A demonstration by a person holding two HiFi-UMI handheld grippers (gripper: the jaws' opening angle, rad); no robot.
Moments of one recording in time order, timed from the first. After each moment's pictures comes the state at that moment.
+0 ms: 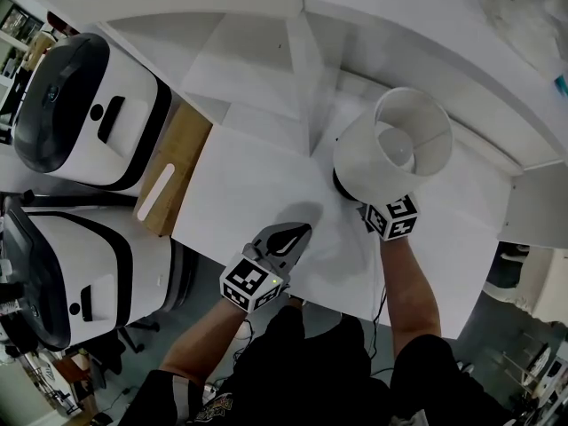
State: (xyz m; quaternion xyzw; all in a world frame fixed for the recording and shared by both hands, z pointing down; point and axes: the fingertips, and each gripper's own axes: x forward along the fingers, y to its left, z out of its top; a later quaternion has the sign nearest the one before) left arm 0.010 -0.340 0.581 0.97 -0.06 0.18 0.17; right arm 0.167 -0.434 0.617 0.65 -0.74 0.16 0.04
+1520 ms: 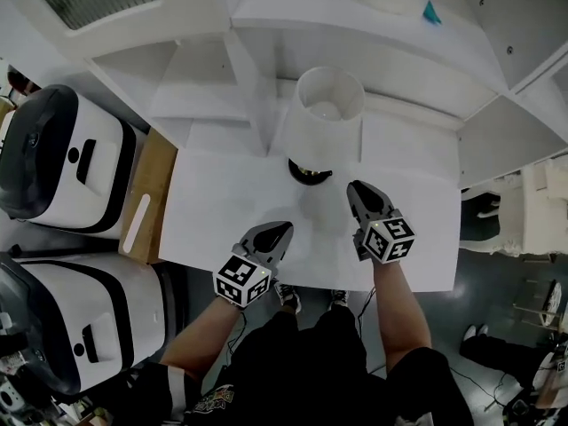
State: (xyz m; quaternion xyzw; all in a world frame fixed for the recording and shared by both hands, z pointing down) left arm 0.003 -0.286 0.558 0.97 0.01 0.17 0.16; right arm 0.171 -0.263 0.574 0.75 -0.63 0.21 -0.02
